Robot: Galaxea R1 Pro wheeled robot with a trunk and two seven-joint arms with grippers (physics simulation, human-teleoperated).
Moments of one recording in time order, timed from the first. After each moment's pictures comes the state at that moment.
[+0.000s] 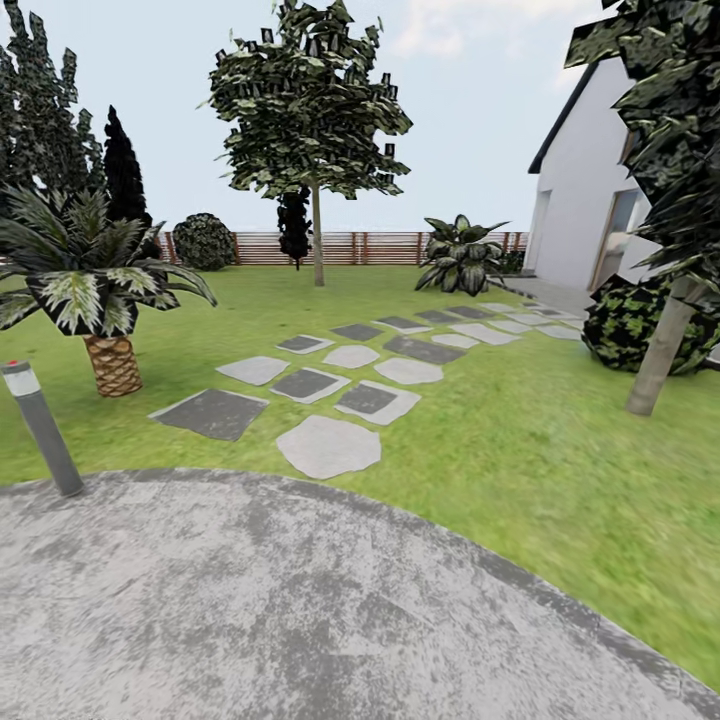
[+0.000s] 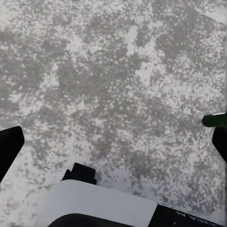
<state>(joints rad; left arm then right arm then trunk) -0.06 0.04 0.00 -0.17 0.42 -0.34 -0.11 -0.05 0.00 -0.06 -0.26 0.06 -0.09 -0.07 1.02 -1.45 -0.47</state>
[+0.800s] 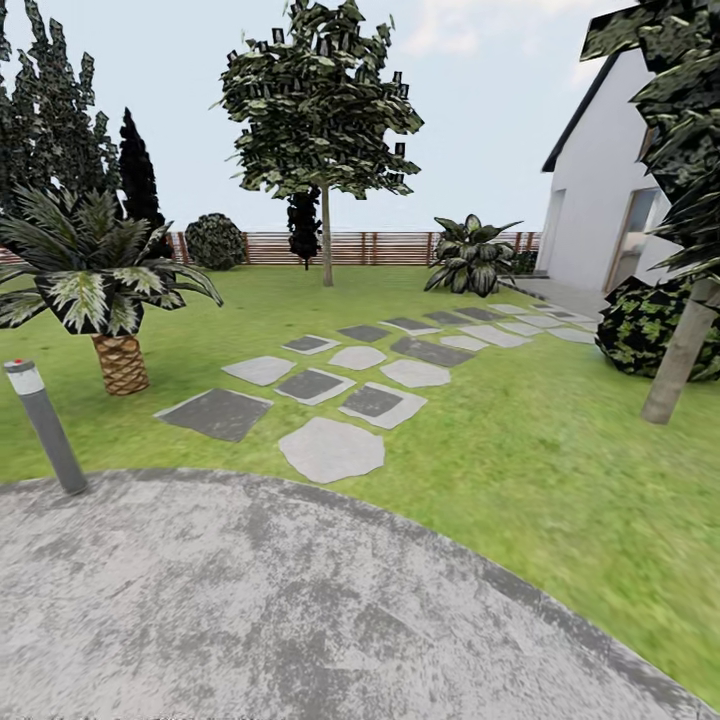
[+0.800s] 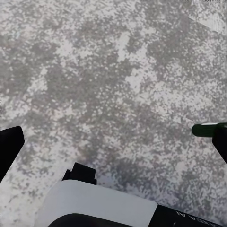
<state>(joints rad) -0.06 0.04 0.00 -0.17 0.42 -0.34 -0.11 -0.05 0.00 -0.06 -0.26 0.06 -0.09 -0.07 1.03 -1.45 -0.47</state>
